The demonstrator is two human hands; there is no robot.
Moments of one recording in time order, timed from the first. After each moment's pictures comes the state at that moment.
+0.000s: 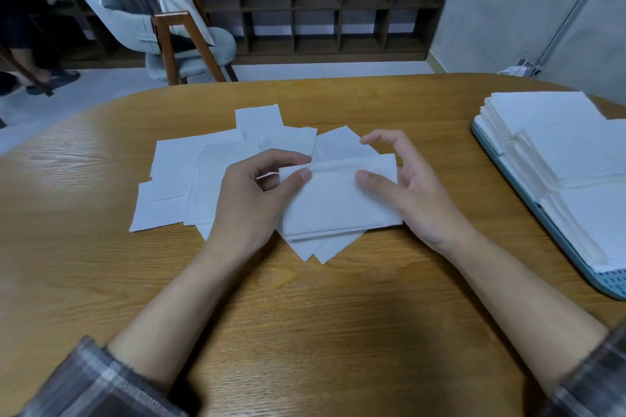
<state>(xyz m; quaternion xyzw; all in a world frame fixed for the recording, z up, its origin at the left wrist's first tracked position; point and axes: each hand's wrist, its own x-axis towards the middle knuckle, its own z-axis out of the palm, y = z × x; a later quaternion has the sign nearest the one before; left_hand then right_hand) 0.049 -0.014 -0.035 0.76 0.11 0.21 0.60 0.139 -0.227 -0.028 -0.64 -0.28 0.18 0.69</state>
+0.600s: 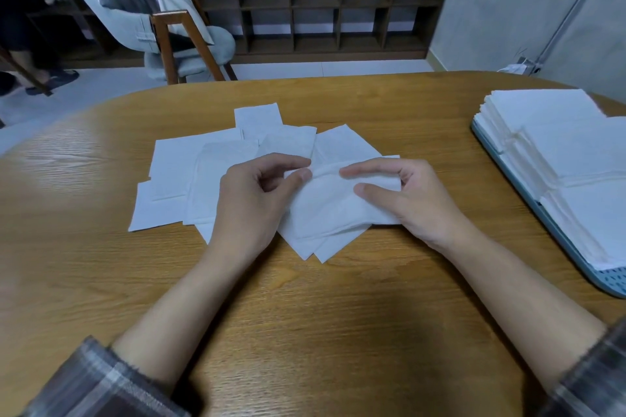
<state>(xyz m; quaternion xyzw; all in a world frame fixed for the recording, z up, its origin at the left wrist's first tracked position) 0.046 -0.018 -0.035 0.78 0.11 0.23 0.57 0.146 -0.230 -0.037 -0.73 -0.29 0.13 0.61</state>
